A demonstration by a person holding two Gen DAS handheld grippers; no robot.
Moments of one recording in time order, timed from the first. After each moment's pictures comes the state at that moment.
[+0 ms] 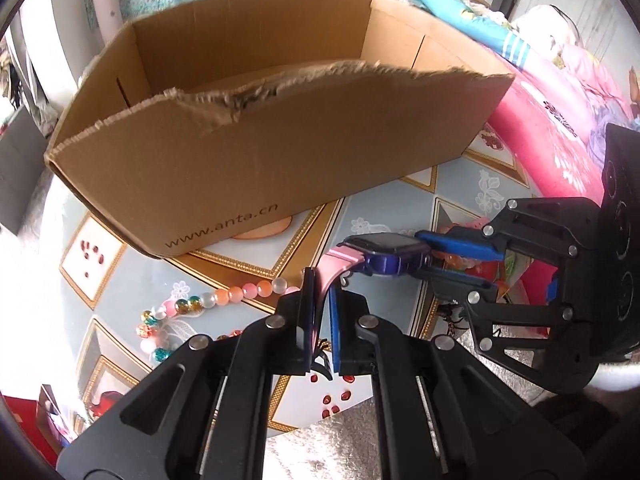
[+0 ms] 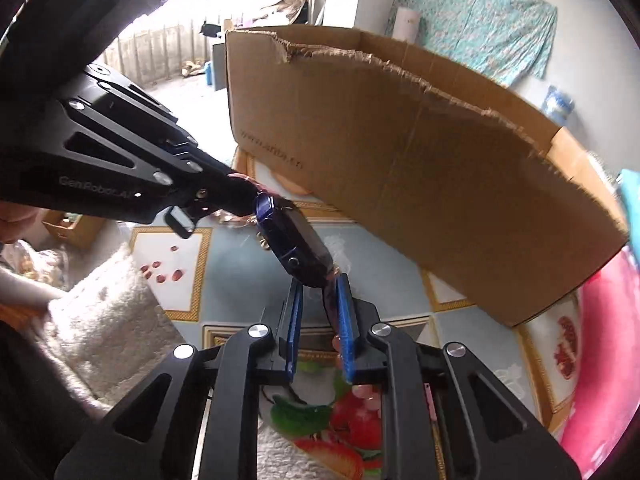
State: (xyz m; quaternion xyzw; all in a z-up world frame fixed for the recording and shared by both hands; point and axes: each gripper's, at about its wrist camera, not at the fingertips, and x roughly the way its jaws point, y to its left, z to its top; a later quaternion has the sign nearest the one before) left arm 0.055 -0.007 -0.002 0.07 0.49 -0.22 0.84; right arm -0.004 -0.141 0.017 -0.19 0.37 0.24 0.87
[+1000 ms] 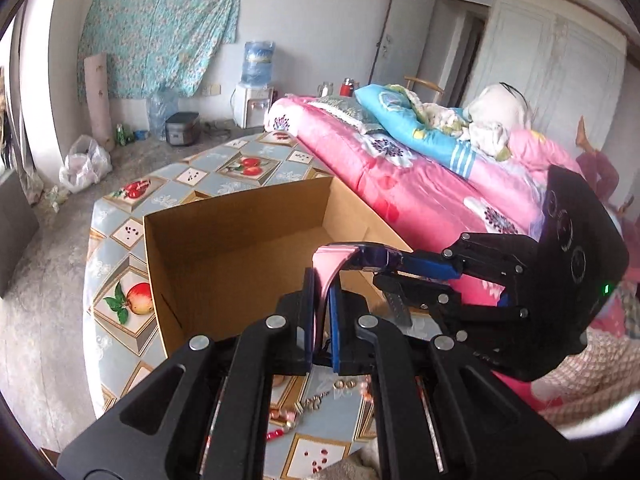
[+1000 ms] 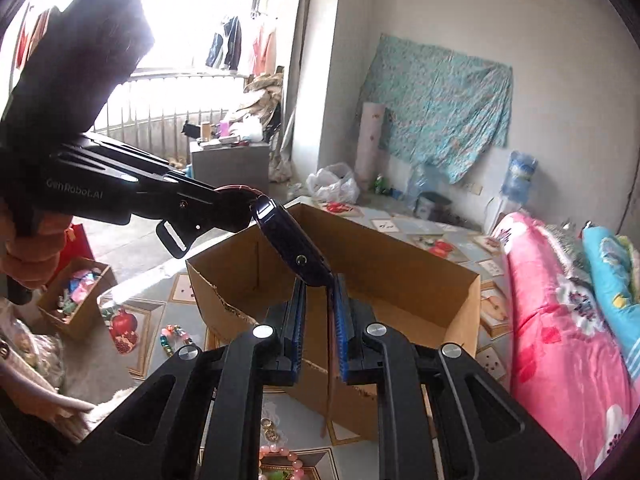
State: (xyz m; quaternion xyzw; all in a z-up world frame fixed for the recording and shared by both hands) left arm 0.086 0.009 0.152 0.00 0.36 -0.29 0.89; right arm 0.062 -0.161 0.165 -0.10 0.27 0.27 0.92
